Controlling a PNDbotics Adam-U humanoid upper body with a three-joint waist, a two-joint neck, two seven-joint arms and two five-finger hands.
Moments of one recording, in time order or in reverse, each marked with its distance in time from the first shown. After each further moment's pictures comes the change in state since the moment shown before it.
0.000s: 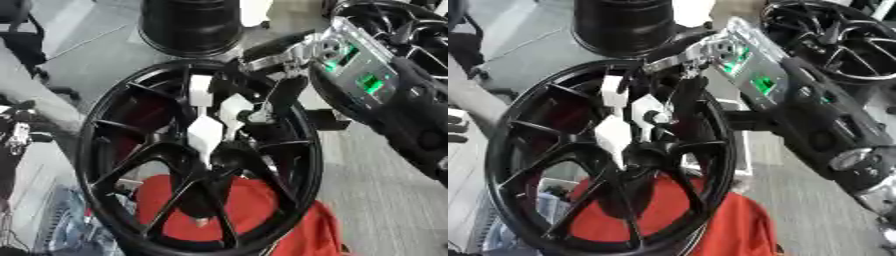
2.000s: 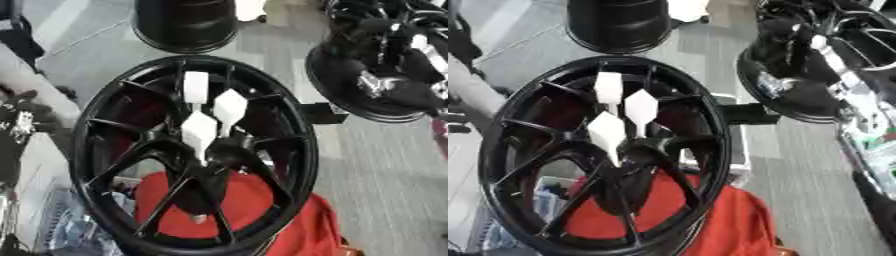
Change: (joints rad) left arm -0.004 -0.002 0.016 0.000 0.006 0.005 0.020; right arm 0.468 -0.241 -0.371 -0.429 -0.412 0.161 -0.676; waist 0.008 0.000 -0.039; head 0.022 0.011
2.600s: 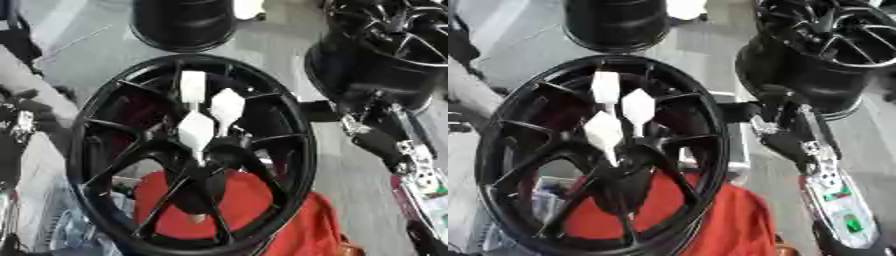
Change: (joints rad) left arm -0.007 0.000 0.002 0.000 0.003 -0.001 0.008; right arm 0.302 0.329 -0.090 0.136 -0.042 -0.055 -0.316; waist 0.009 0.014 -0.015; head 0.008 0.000
